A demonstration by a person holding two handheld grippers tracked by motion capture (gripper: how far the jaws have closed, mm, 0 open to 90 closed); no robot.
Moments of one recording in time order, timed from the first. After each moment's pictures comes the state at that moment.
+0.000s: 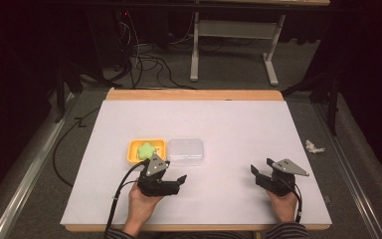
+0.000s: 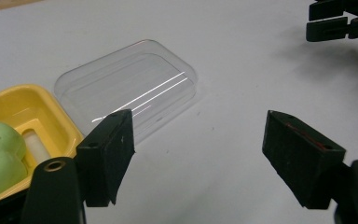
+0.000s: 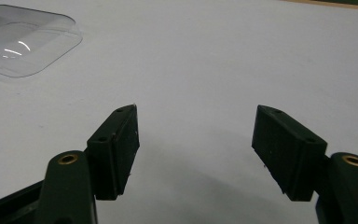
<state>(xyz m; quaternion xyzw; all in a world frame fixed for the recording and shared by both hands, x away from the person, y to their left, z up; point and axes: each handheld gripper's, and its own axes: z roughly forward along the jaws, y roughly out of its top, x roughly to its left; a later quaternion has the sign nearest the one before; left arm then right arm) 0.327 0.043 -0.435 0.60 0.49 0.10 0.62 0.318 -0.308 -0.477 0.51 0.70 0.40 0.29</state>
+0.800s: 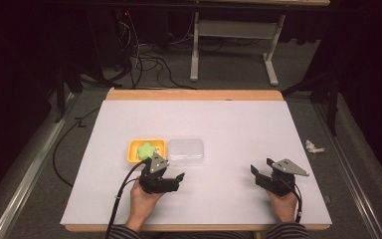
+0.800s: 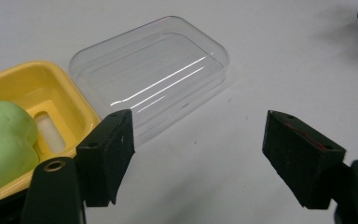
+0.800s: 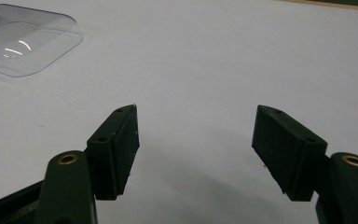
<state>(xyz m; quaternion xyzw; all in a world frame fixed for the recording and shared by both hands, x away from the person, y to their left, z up) 0.344 0.042 -0.458 0.61 0.50 0.12 0.60 0.318 -0.307 -0.477 0.51 0.70 0.40 0.29</state>
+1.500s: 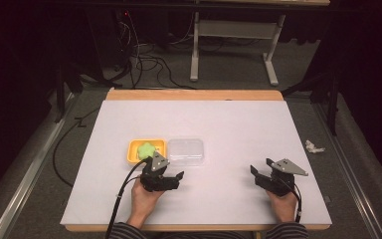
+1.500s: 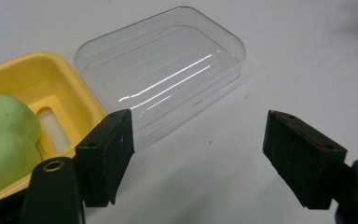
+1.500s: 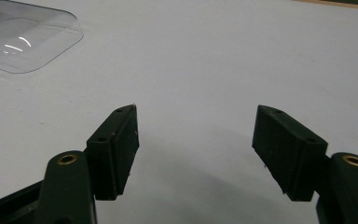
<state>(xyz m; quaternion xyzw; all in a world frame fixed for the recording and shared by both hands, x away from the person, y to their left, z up) 0.354 0.041 -0.469 0.61 0.51 0.13 0.59 0.318 -0.306 -0.477 0.51 0.70 0.40 0.29</state>
